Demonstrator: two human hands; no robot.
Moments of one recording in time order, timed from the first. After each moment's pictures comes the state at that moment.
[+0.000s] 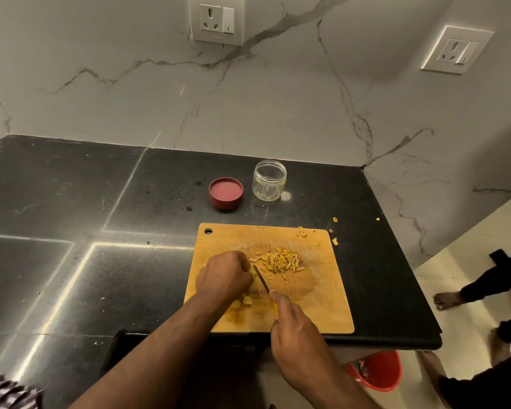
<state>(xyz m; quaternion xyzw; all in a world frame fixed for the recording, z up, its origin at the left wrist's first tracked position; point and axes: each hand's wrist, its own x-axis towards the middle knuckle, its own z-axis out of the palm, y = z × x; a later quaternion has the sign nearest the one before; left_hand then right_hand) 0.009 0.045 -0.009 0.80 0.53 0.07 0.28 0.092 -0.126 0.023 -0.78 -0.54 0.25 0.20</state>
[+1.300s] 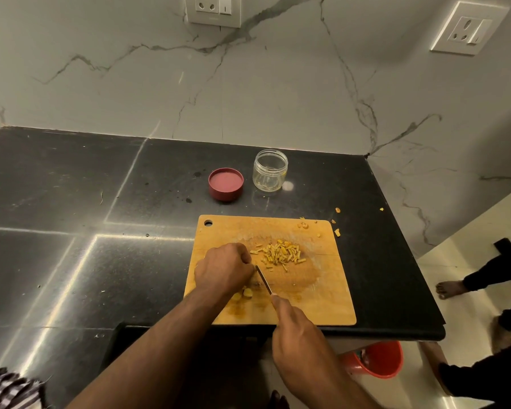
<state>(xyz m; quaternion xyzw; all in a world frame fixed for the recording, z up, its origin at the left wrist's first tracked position) 0.010 0.043 -0.001 0.80 0.54 0.06 0.26 0.087 -0.137 0.032 -0.78 -0.53 0.28 0.17</state>
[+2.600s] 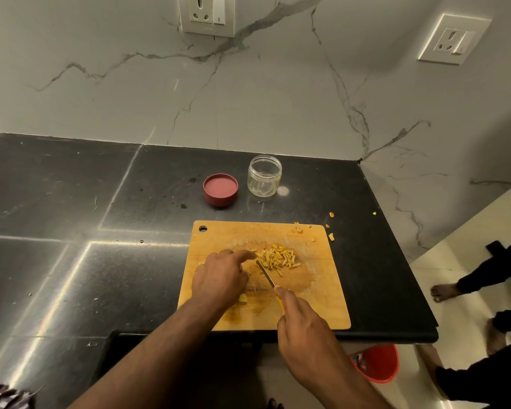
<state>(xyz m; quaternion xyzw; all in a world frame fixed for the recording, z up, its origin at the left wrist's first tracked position) 0.008 0.035 -0.010 0.84 0.48 0.08 0.22 0.104 -0.133 0.035 -0.79 -0.54 0.22 0.18</state>
